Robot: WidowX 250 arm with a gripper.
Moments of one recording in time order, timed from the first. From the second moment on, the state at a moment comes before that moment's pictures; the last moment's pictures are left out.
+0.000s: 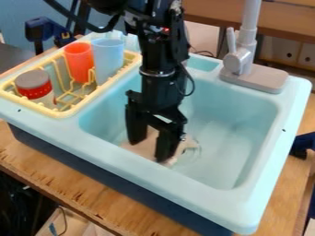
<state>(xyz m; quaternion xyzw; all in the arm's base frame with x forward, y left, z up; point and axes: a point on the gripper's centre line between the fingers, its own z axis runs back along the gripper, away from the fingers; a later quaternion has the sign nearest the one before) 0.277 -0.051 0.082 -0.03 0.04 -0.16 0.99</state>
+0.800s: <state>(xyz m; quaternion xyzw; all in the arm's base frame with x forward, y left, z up) 0.252 -0.122 0.092 -0.10 0.06 -0.16 0.98</state>
